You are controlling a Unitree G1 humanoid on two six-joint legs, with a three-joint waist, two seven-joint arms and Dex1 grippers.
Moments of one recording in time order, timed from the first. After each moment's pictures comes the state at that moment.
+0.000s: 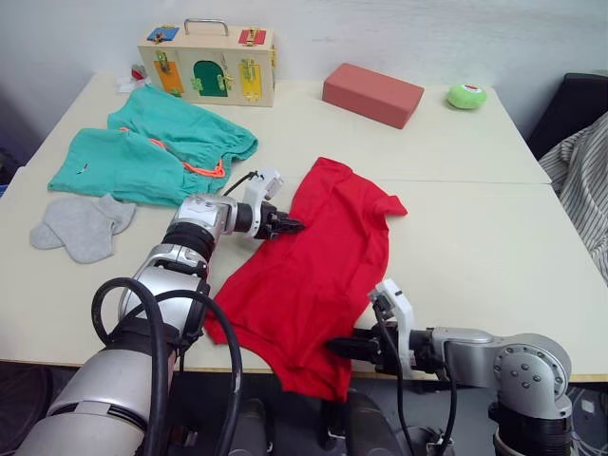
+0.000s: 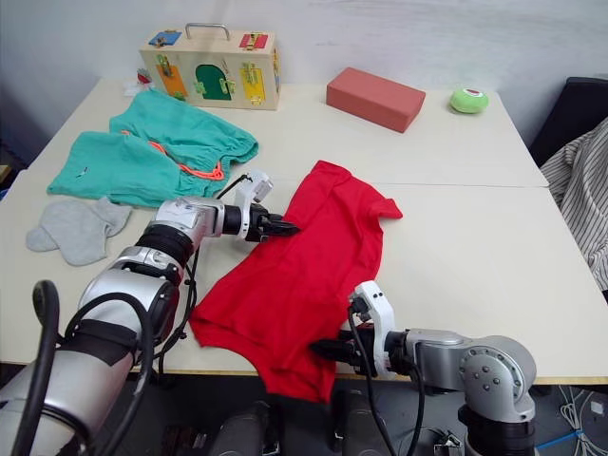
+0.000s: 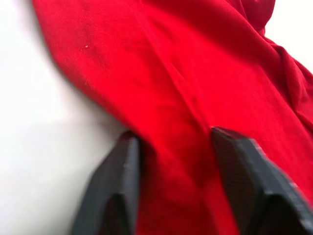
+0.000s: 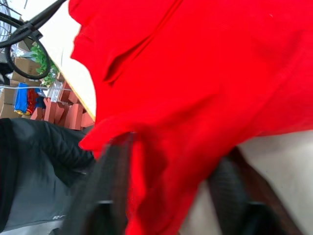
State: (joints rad) left arm -1.21 0.30 -0.09 1.22 -0.09 0.44 -0.95; right arm -0.17 -0.31 -0.16 -0.56 1.03 1.60 0.28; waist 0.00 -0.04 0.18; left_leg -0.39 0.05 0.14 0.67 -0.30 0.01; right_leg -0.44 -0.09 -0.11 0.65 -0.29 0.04
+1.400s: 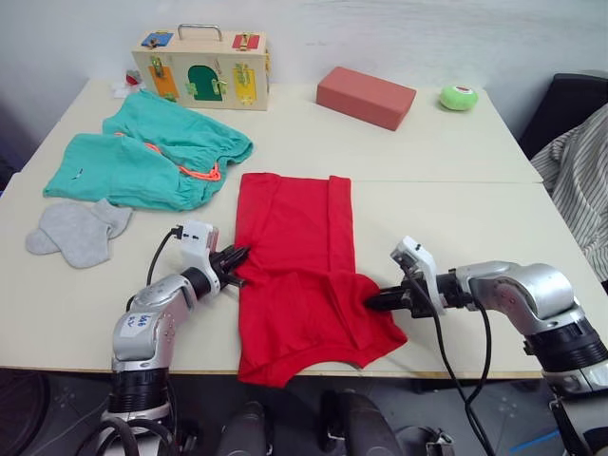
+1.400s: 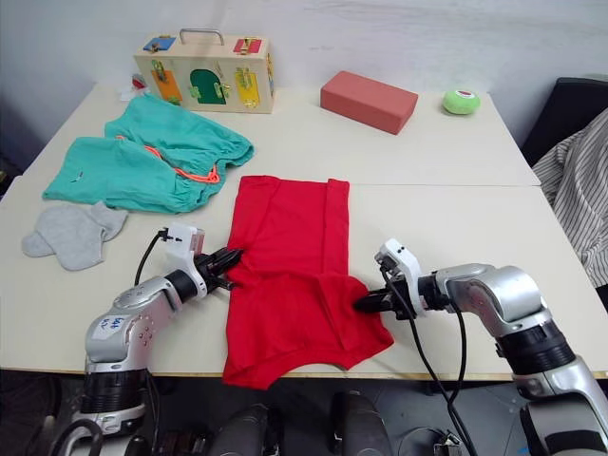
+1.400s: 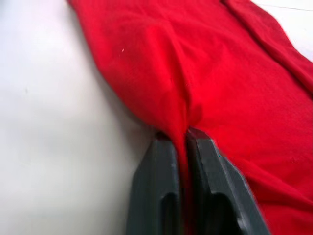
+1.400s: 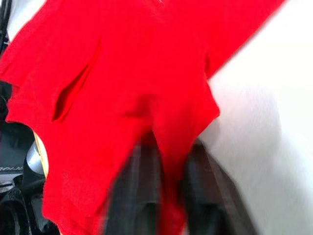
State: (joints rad) left arm -0.30 0.37 0.18 -0.10 -0.31 0.69 -0.48; right arm -0.47 -0.79 0.19 -0.09 0.65 1.04 0.97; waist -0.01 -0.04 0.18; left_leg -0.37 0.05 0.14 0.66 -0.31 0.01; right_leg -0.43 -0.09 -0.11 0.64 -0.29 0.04
